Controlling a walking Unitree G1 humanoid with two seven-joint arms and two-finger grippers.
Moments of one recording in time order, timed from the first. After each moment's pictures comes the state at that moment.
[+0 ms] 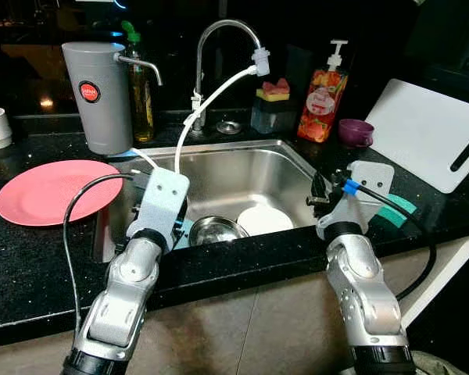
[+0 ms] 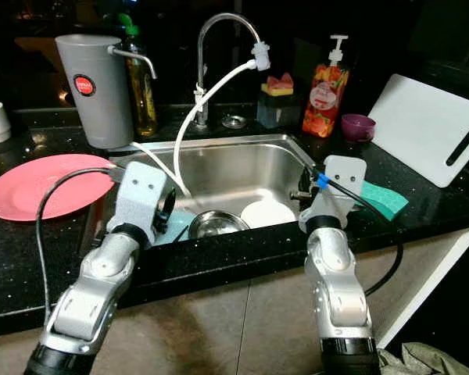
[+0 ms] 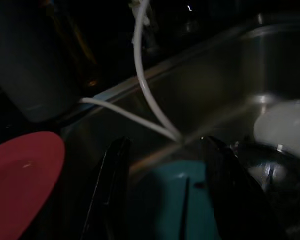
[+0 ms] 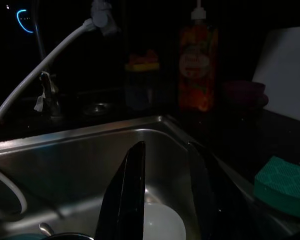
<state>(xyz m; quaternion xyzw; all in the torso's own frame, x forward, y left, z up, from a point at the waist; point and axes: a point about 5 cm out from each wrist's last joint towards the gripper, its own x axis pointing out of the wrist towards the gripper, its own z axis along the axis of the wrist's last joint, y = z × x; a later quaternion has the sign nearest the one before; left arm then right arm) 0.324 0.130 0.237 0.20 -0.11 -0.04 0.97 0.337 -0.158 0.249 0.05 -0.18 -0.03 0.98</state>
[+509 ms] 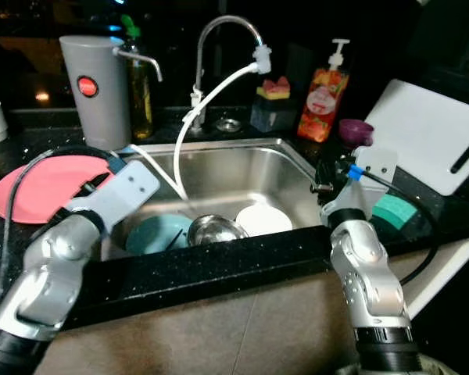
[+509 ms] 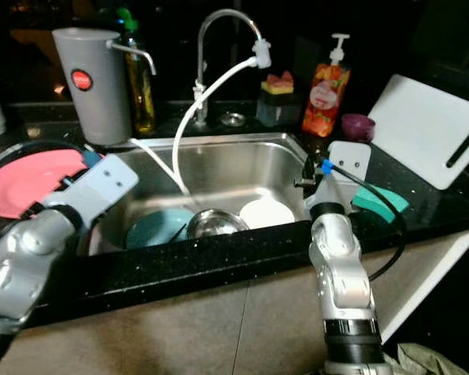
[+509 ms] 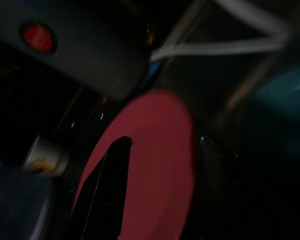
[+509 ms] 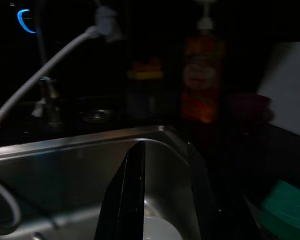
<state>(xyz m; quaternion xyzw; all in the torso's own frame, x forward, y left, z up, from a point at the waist) 0.318 0.216 0.273 0.47 -0.02 0.00 0.88 0.348 -0.161 0.265 0.04 -0.19 -0.03 0.98</state>
